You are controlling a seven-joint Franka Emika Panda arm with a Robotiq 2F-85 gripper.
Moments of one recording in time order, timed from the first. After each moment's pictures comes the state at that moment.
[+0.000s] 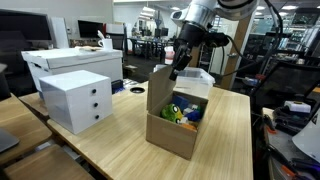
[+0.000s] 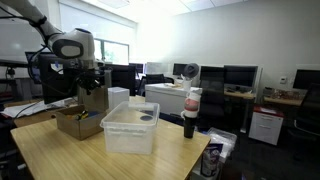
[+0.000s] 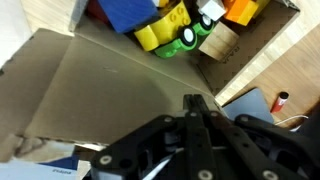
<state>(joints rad) 0.20 -0.06 0.11 -2.42 0.49 2.57 -0.73</state>
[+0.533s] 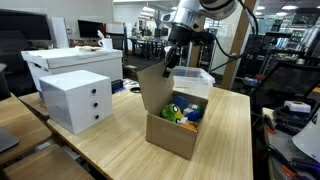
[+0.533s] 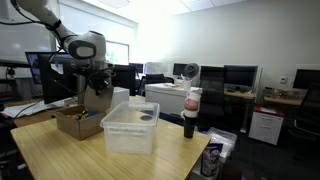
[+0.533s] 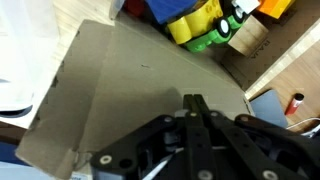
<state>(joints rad) 0.15 0.06 0.09 -2.27 0.42 2.48 -0.73</state>
